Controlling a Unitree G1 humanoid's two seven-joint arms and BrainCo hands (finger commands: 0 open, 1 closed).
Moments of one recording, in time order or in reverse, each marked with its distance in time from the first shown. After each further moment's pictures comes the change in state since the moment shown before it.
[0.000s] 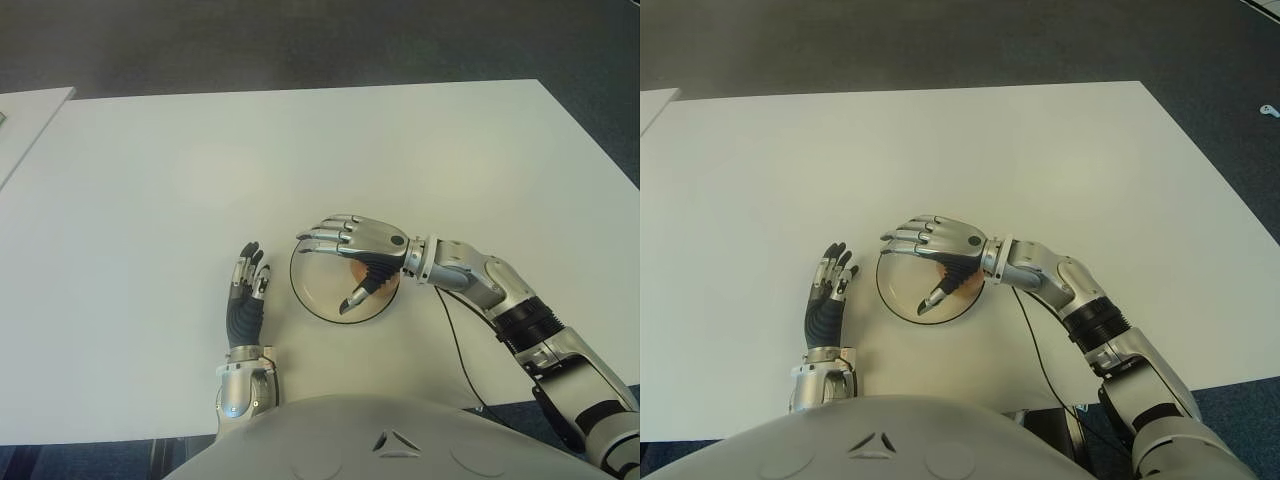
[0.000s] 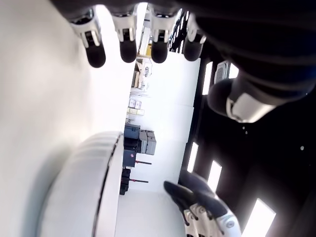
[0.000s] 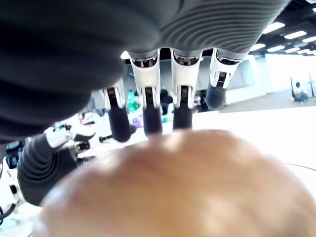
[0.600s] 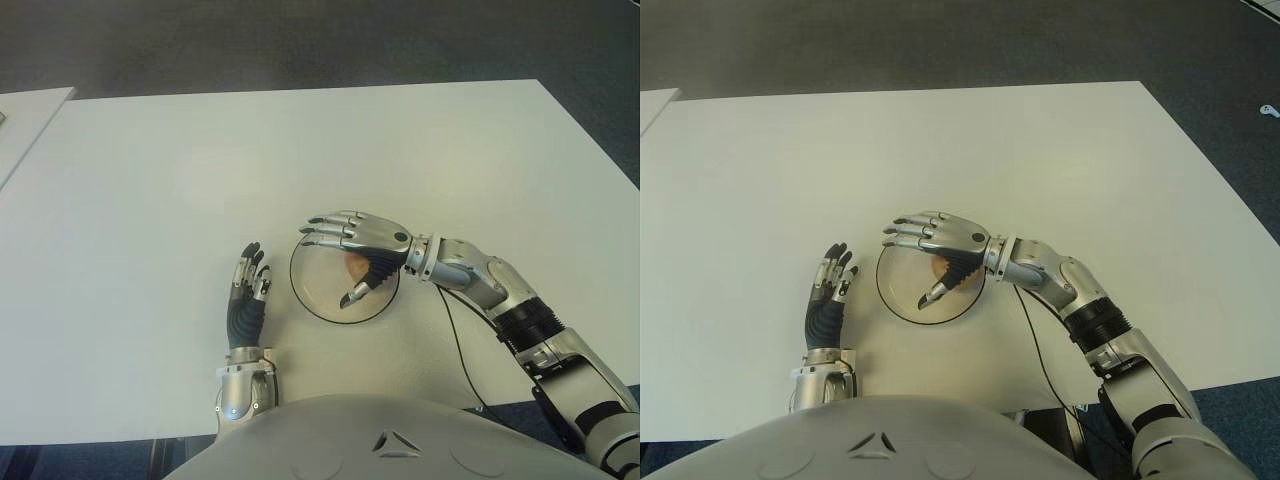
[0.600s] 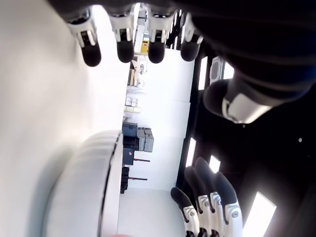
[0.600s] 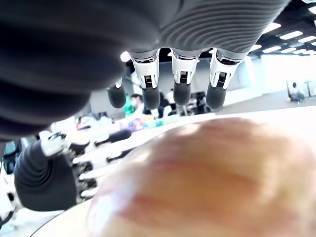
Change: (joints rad) left arm -0.001 -0.001 0.008 0.028 0.018 -0.056 0.000; right arm 0.022 0.028 -0.041 0.020 0.117 0.071 0.033
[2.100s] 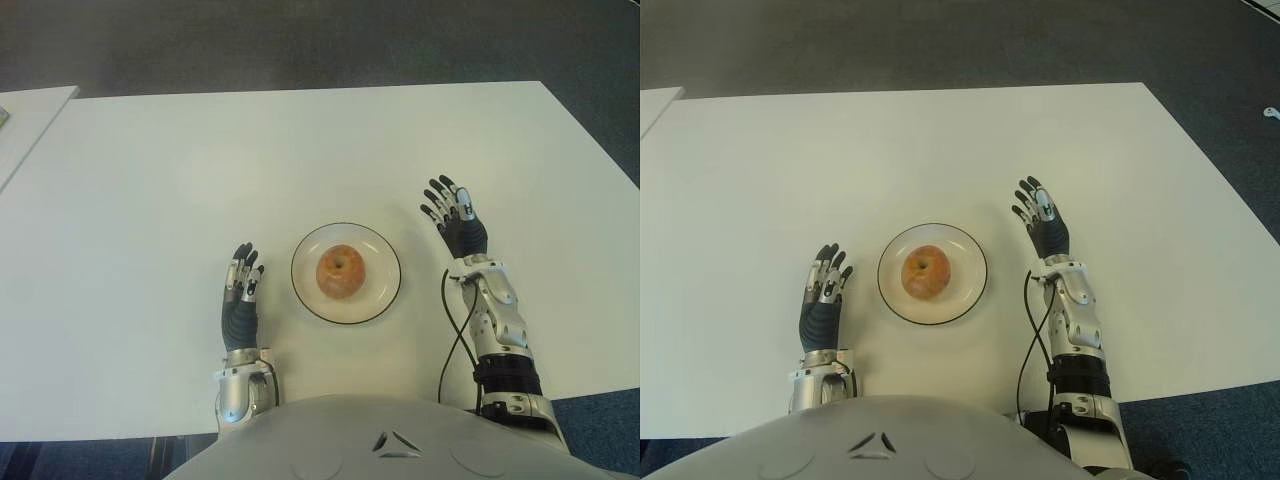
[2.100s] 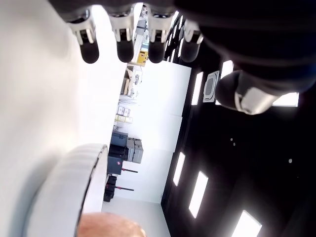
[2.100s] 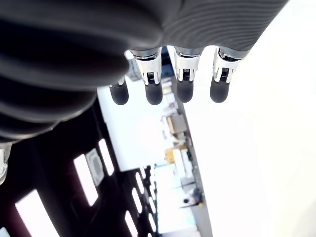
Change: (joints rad) left arm 0.014 -0.002 -0.012 0.005 -0.095 -0.027 -0.004; right arm 0.309 0.370 -0.604 -0.007 0.981 0.689 0.069
